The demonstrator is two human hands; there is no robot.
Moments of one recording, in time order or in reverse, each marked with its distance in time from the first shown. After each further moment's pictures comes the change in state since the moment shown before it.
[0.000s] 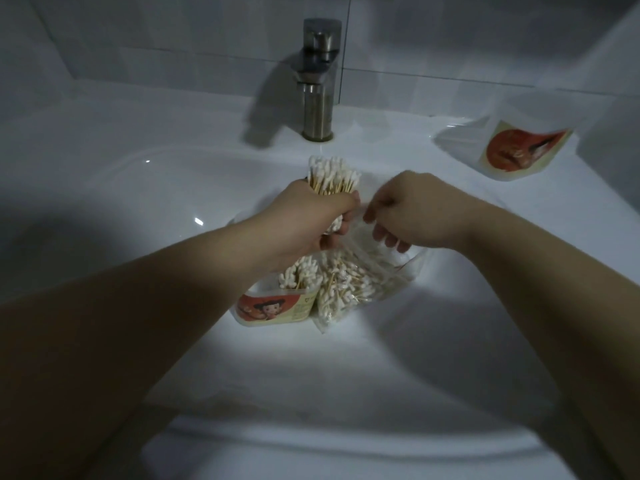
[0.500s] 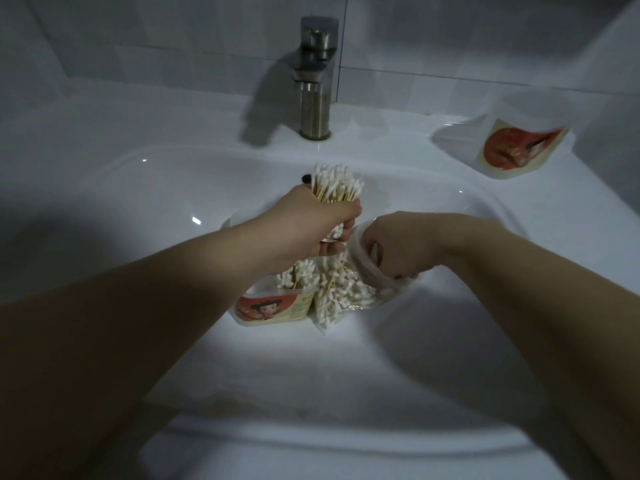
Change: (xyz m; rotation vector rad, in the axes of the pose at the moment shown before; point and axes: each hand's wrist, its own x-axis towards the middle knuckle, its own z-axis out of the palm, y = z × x) left_hand 0.001 -0.006 -0.002 0.036 -0.076 -0.009; right_hand 0.008 0.007 0.021 -0.491 -0.433 -0.033
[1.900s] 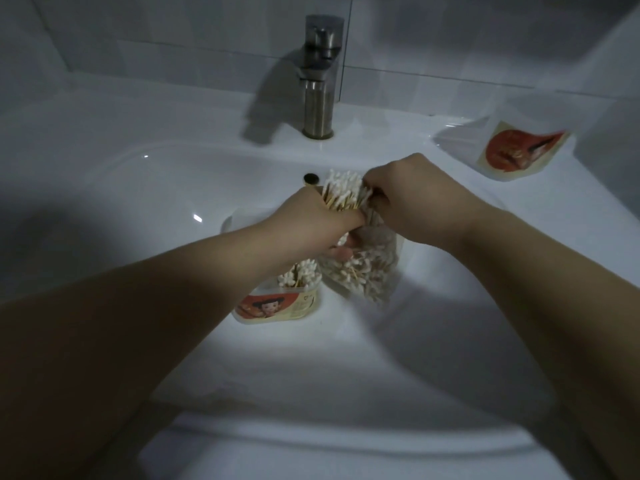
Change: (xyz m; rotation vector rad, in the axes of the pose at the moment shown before) left_hand 0.003 -0.005 0.002 0.119 0.016 0.039; right_hand -0.016 -0.006 -0.025 -0.070 0.685 -0.106
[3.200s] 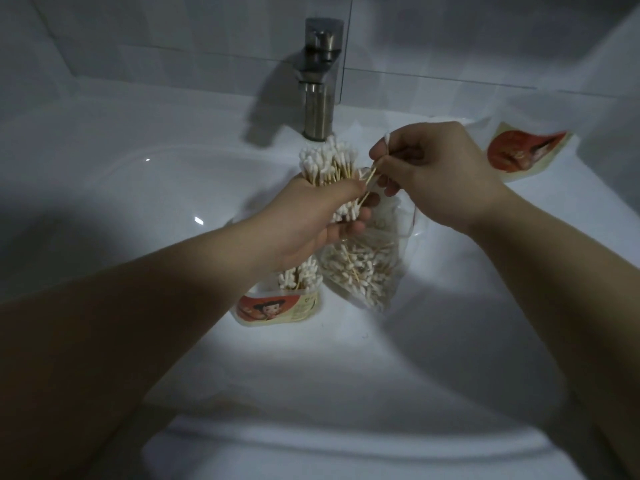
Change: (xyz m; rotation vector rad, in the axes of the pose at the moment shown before) left_hand -0.006 0.015 0.003 -0.412 -0.018 0.040; right_hand -0.005 0.011 -0.013 0.747 0.291 0.215
